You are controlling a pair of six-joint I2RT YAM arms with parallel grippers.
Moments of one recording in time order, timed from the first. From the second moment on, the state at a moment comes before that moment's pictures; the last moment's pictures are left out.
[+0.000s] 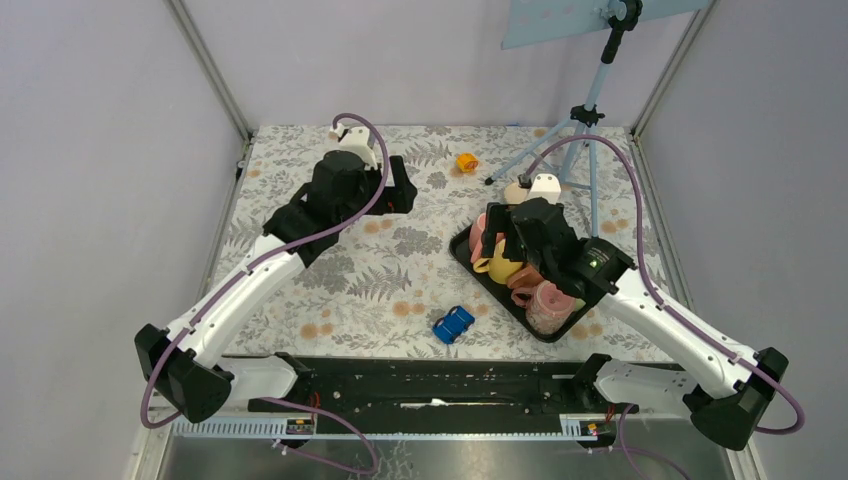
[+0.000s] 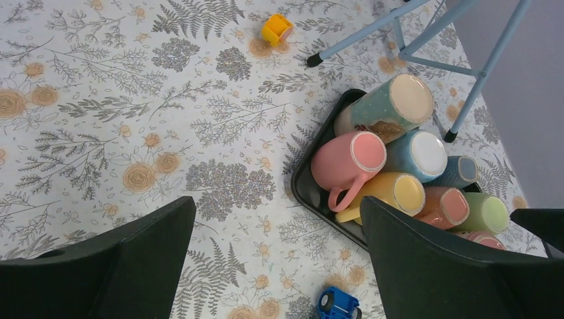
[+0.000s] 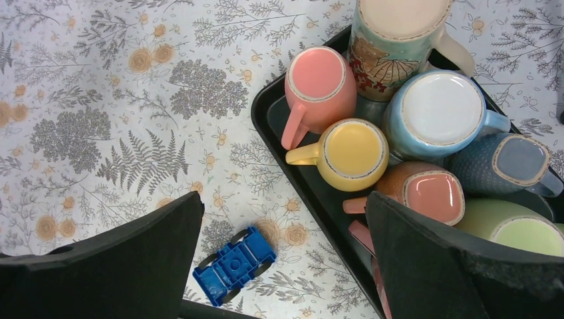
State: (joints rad) left arm -0.61 1.24 1.25 -0.43 -0.13 -0.43; right arm 0.79 1.07 1.10 -0.69 0.43 0.56
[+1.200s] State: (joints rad) left arm -0.78 1.37 1.05 -0.16 0.13 -0.34; right arm 0.79 0.96 1.15 -0.86 0.54 0.64
